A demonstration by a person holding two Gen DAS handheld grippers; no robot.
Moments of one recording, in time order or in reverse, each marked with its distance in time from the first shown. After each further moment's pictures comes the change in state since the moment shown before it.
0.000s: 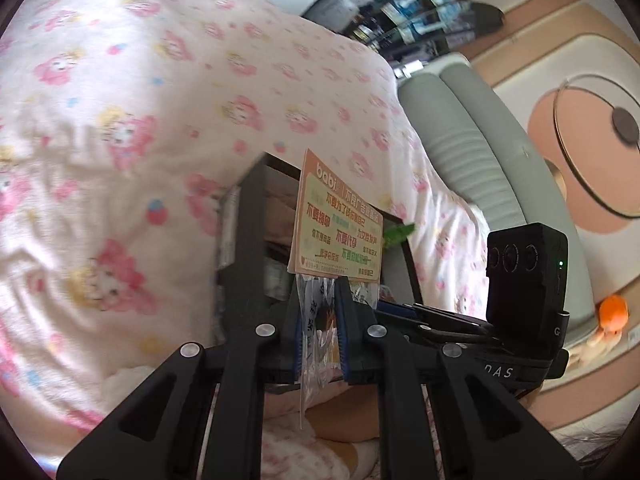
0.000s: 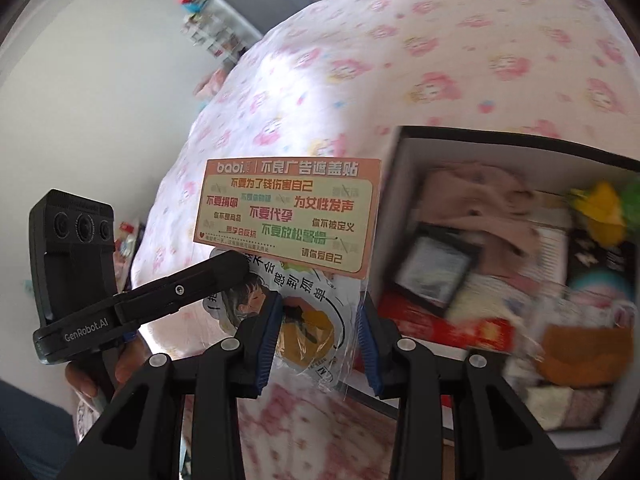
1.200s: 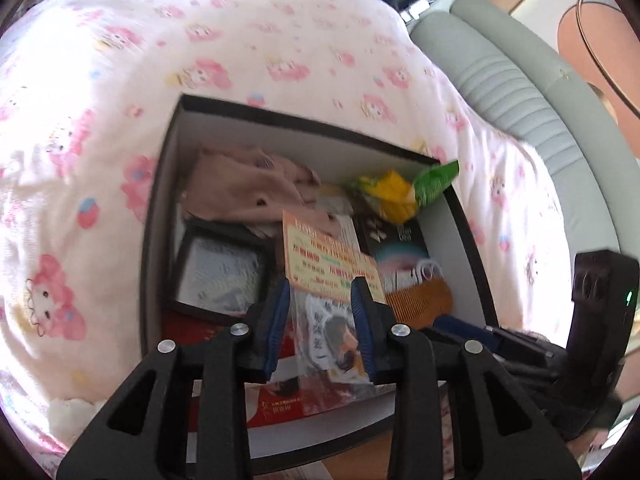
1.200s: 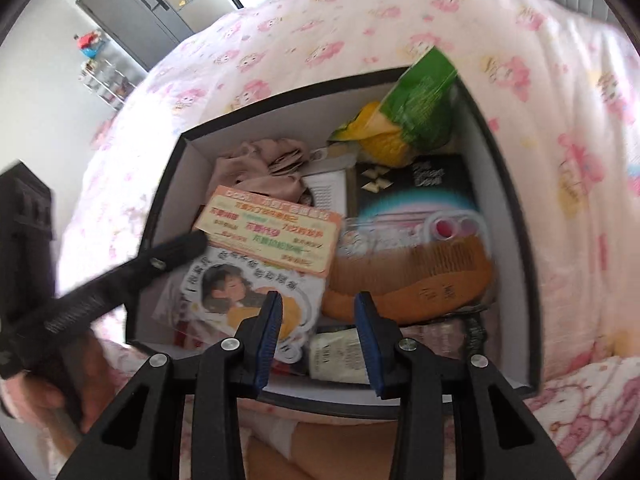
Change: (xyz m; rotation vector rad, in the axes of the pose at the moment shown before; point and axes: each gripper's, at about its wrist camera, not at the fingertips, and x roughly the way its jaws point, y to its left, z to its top) left arm 0.120 -0.051 -0.022 0.157 0.074 0.227; right arm -0.039 -0.111 -0.060 0.171 -0.090 -0.345
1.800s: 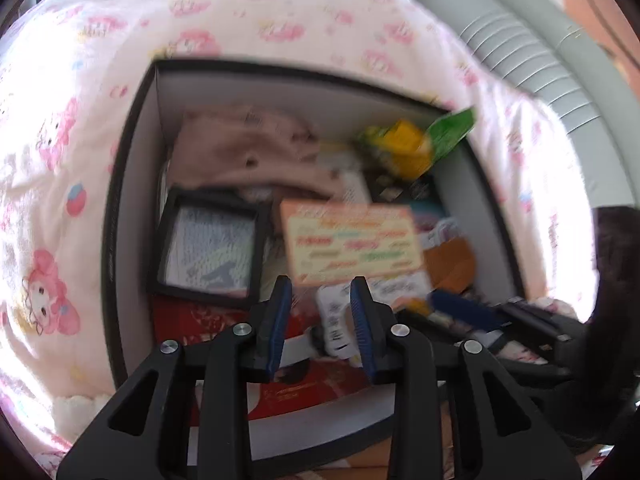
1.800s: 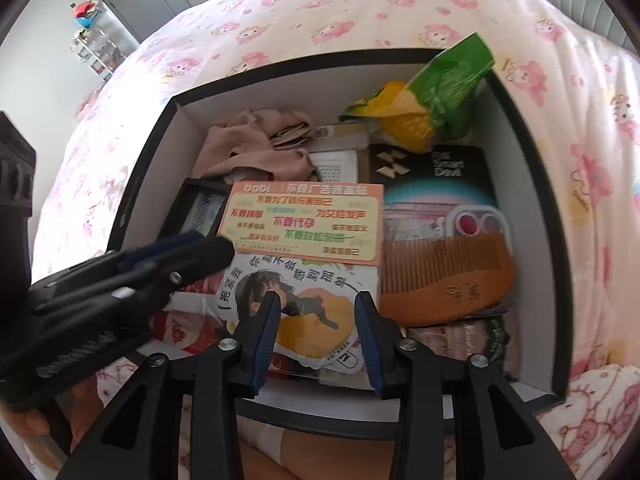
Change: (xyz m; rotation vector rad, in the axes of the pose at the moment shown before) left arm 0.032 -0.005 -0.007 0.058 0.165 0.083; right arm 0.024 0.015 0.000 -0.052 0.060 -0.074
